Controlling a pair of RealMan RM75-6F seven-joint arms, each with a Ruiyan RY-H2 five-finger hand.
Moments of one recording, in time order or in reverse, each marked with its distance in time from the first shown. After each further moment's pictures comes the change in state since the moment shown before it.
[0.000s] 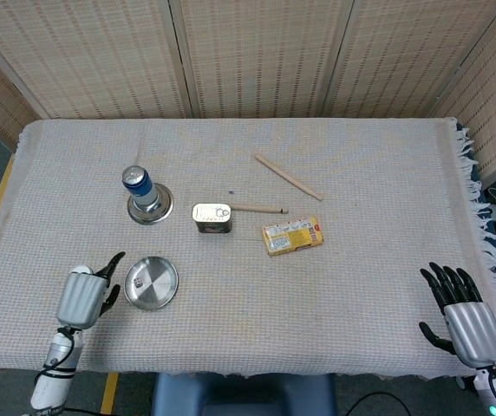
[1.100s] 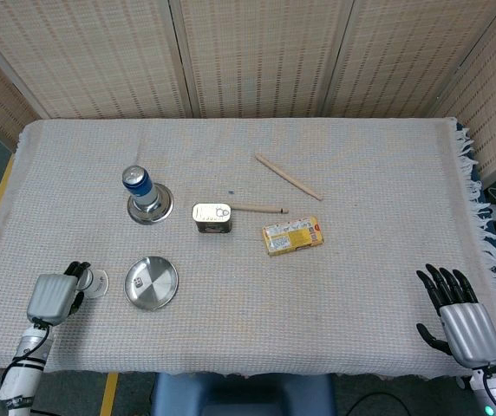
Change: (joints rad) left arm -0.017 0.110 -0.001 0.028 -0.219 -0.270 0.045; right arm 0.003 -0.017 -0.003 0.002 0.008 -0.014 -0.036
